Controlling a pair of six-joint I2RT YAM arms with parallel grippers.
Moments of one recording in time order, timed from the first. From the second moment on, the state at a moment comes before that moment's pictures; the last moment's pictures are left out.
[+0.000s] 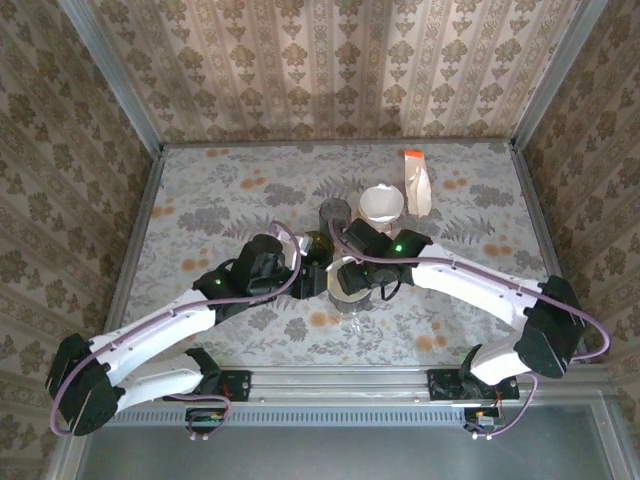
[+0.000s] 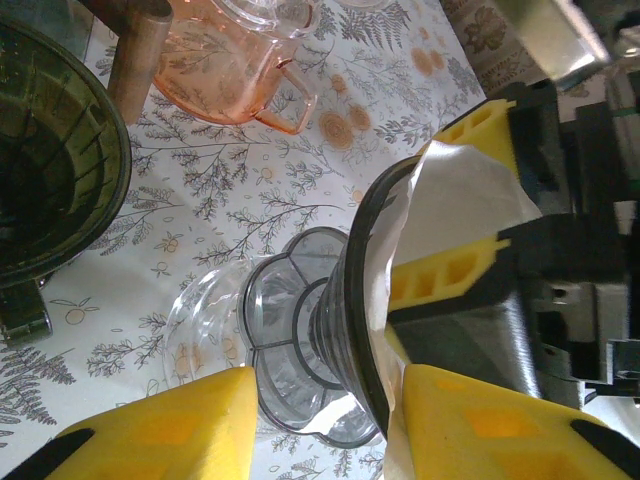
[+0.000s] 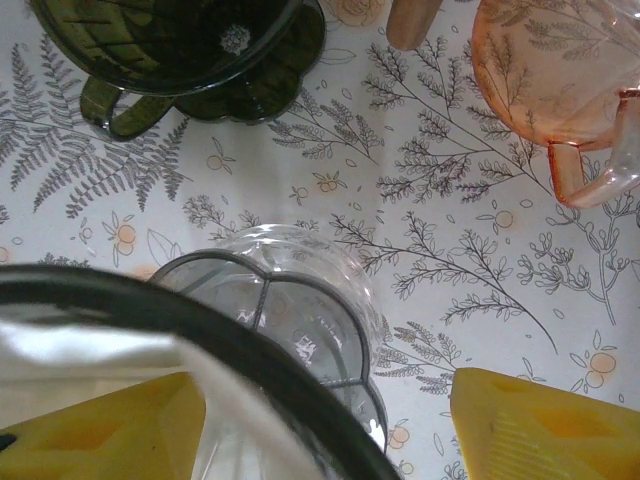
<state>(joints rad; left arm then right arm) -0.86 1.04 0.68 -0.23 0.32 -0.62 0.85 1.46 1.17 -0.89 0.13 0.47</state>
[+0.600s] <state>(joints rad) -0.86 1.04 0.68 -0.23 0.32 -0.62 0.85 1.49 1.16 -0.84 0.12 0.48</state>
